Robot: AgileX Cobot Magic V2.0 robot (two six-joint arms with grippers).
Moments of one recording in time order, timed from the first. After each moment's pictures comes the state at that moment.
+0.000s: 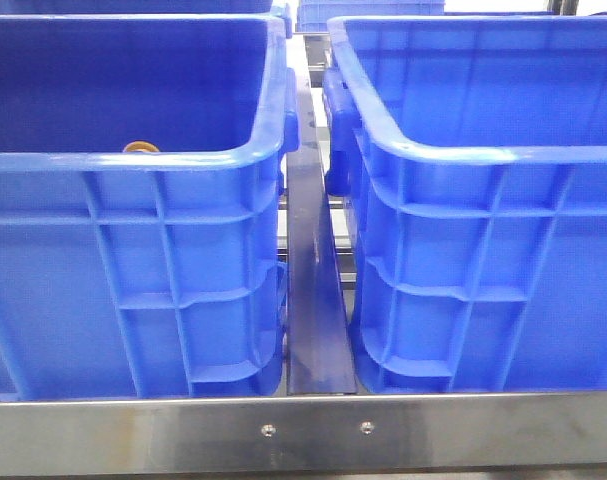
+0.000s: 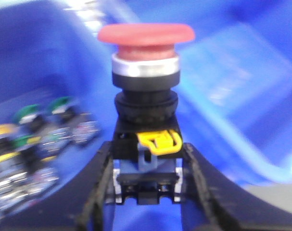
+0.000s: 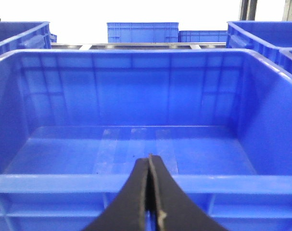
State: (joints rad) left arm -0.71 1.09 -0.91 -0.08 0.38 -0.05; right arm -0.02 -0.01 0.02 -0.04 -0.02 0.06
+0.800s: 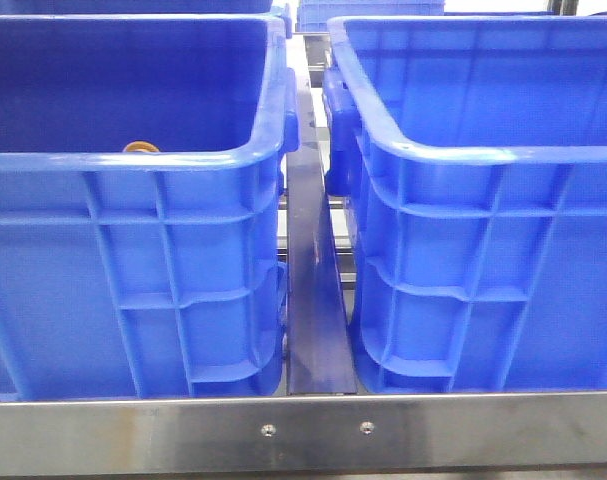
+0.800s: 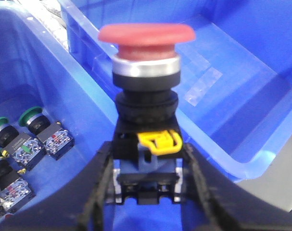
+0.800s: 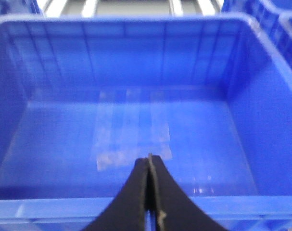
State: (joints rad) left arm -0.76 1.09 -0.91 -0.08 0.36 -0.04; right arm -0.02 0.31 -0.50 -0.04 0.54 0.06
